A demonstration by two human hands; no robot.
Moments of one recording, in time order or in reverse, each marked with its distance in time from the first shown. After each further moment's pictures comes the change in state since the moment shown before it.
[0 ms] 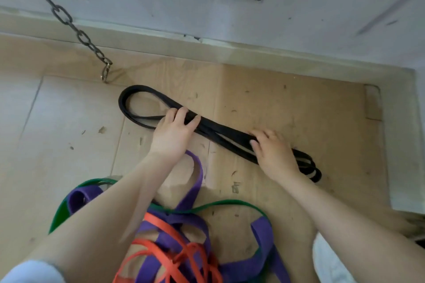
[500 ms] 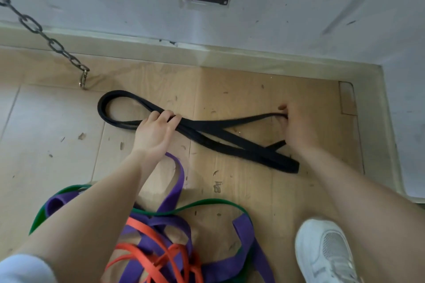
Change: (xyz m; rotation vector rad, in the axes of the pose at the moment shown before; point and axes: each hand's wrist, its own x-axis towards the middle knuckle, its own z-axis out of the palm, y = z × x) left_hand 0.009 0.013 -0.014 0.006 -0.045 -0.063; right_hand 0.023 0.070 -0.056 0.322 0.222 0.272
